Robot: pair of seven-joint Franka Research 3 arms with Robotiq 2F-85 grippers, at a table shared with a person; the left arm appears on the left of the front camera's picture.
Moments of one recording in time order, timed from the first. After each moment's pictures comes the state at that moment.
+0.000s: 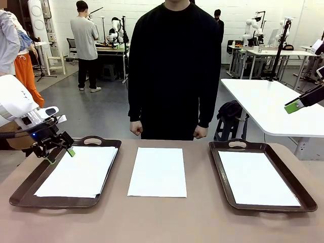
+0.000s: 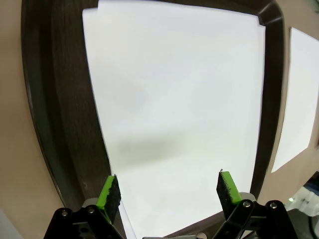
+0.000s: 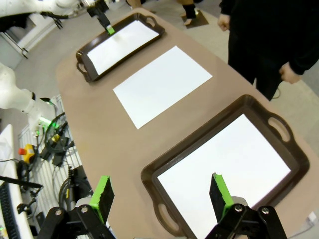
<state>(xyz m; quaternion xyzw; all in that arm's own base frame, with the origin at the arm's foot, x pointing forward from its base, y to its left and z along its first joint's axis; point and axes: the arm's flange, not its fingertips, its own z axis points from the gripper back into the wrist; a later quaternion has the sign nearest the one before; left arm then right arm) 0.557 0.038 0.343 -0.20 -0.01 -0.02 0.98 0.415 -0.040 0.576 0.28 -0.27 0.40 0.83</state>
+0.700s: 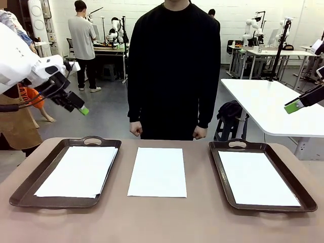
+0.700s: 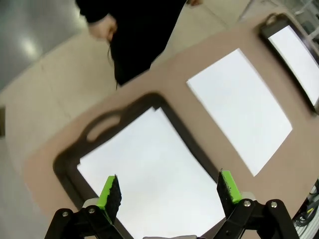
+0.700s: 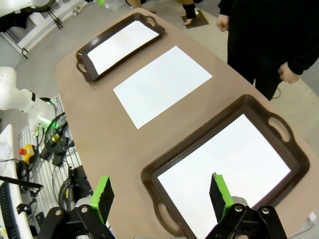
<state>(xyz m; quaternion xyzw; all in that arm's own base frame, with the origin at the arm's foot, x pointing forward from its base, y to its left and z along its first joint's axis) 0.532 -0.035 0.516 -0.16 -0.27 -0.28 0.91 0.415 -0.040 0.576 0.28 -0.27 0.40 0.83</state>
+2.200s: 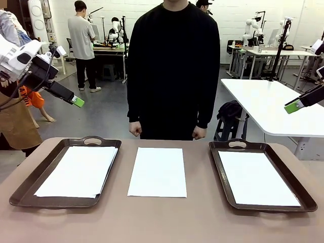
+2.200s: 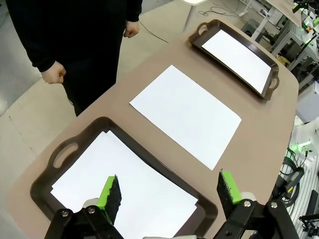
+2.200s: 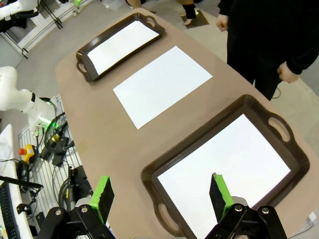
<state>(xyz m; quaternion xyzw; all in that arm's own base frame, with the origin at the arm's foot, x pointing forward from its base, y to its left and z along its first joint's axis) 0.484 -0.025 0.545 -0.25 -0.30 -0.36 0.85 0.415 -0.040 0.576 0.28 -0.27 0.40 0.83</state>
